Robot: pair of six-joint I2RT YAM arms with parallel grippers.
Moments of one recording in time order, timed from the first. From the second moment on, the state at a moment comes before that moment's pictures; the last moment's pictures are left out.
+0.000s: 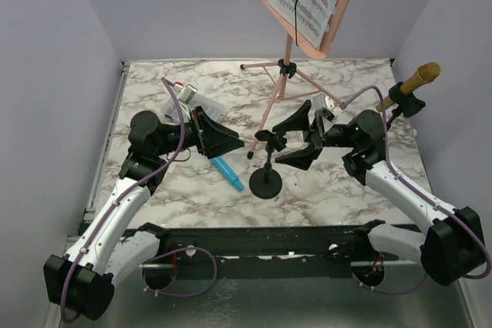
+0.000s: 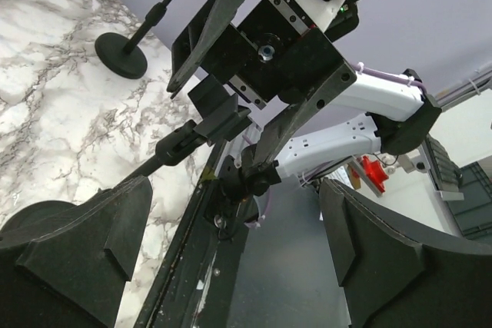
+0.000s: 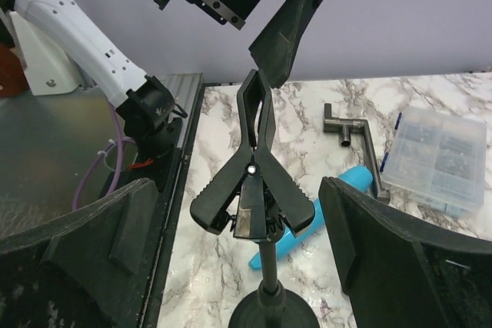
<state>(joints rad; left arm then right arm) -0.34 0.90 0.79 0.24 0.93 -0.87 0.43 1.11 0.70 0.67 -1.13 0.26</state>
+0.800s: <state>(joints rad) -0.36 0.90 0.77 0.02 0.61 -0.87 0.43 1.21 0.71 0.79 -1.17 0.32</state>
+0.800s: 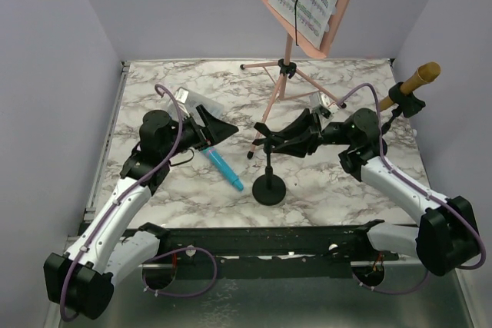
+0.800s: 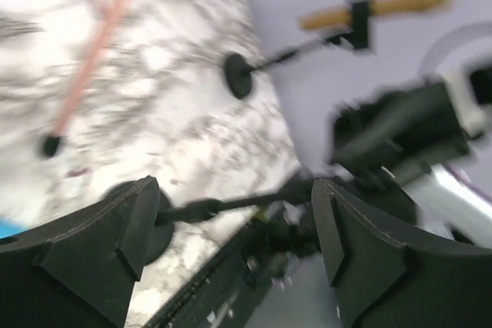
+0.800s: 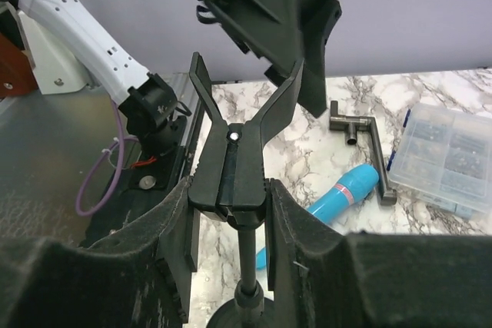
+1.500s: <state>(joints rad) -0.36 1.57 0.97 -0.45 -0.19 -1.25 0.43 1.17 0.69 0.79 -1.16 0.31</state>
